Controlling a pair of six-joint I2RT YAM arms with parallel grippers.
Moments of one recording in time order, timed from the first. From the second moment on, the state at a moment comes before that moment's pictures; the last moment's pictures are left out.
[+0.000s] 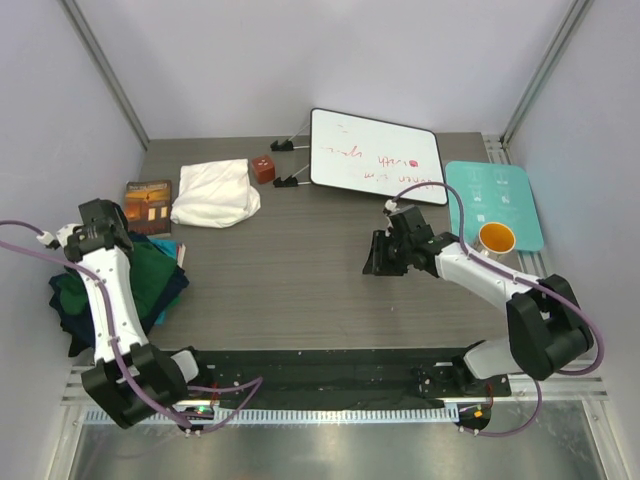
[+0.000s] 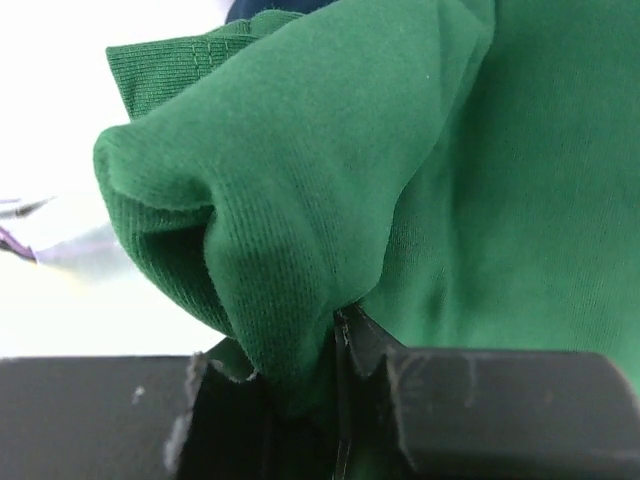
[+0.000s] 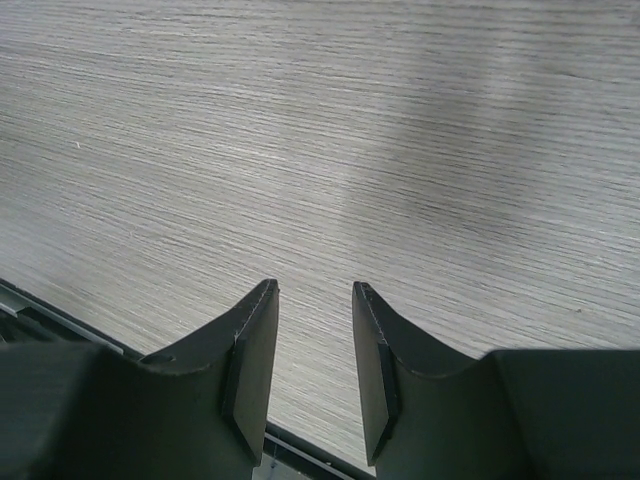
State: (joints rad) left arm 0.45 1.13 1.15 -1.19 -0.64 -0.53; right arm 0.49 1.40 0.81 -0.36 -0.21 0.53
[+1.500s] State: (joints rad) left arm 0.55 1.08 1.23 -1.17 -0.27 -0.57; right arm 0.47 1.47 0.79 -0.31 -0.28 0.55
